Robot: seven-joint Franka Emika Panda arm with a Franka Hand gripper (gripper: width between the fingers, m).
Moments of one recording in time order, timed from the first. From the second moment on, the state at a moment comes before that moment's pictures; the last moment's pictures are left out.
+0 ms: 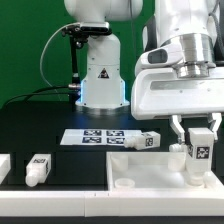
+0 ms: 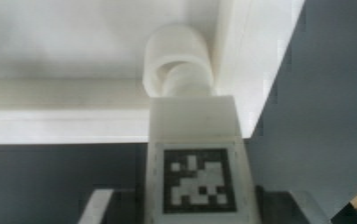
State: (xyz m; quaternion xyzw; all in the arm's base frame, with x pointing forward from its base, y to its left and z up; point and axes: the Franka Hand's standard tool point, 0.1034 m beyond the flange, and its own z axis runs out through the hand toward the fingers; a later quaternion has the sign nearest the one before) arm 0.627 0.115 0.093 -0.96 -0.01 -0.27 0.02
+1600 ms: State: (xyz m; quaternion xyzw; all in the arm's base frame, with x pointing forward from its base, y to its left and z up) arm 0.634 0.116 0.085 -0.99 -0.01 -0.15 0.04
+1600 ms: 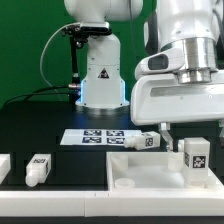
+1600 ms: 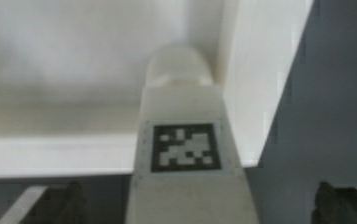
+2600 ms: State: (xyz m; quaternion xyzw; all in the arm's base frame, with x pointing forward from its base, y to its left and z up) arm 0.639 0.116 0.079 -1.00 0.02 -0.01 0.03
